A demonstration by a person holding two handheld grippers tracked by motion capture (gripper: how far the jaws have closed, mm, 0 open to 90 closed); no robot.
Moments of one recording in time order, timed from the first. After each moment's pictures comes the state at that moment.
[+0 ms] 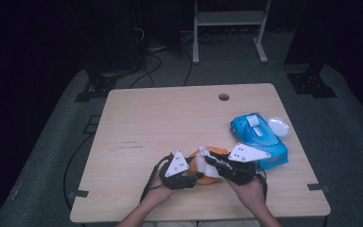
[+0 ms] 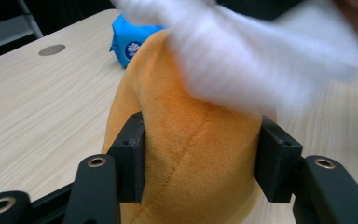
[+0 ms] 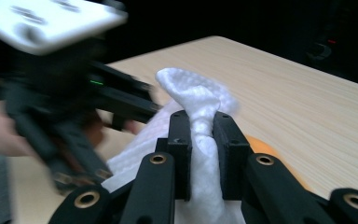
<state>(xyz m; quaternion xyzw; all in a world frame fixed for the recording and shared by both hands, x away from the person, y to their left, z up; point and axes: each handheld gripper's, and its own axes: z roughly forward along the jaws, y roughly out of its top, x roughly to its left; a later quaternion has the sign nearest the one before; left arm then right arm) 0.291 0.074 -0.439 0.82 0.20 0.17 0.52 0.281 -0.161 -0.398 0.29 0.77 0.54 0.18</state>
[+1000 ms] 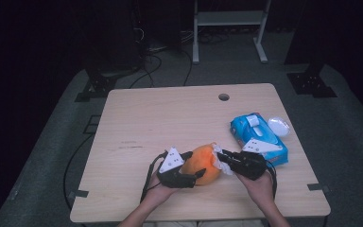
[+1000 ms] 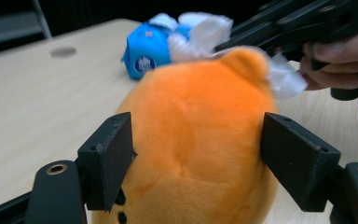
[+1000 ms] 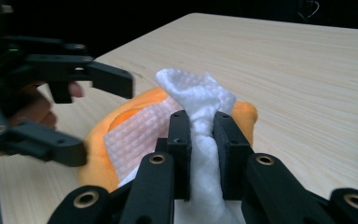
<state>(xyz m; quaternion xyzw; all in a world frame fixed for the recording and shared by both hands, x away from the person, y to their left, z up) 0.292 0.079 -0.435 0.79 0.24 0.14 0.55 0.298 -0.193 -0.416 0.36 0.76 0.54 0.12</state>
